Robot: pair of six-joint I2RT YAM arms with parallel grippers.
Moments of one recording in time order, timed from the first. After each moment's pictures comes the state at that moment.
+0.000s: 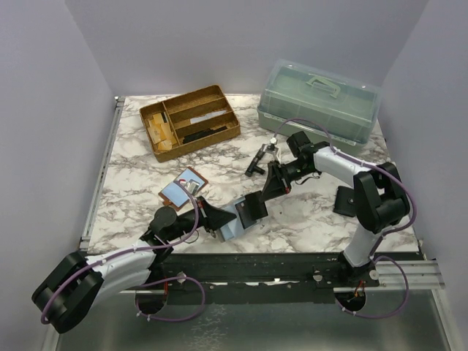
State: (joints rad) left arm -0.70 0.91 0.03 0.91 0.41 -0.89; right arm 0.41 1.78 1.14 -0.74 -1.41 -0.49
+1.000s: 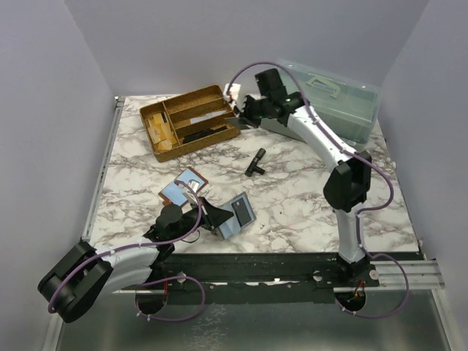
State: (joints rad) left arm -0.69 1.03 0.03 0.87 0.30 -0.93; right arm 0.51 2.08 2.11 -0.73 -0.51 -0.72
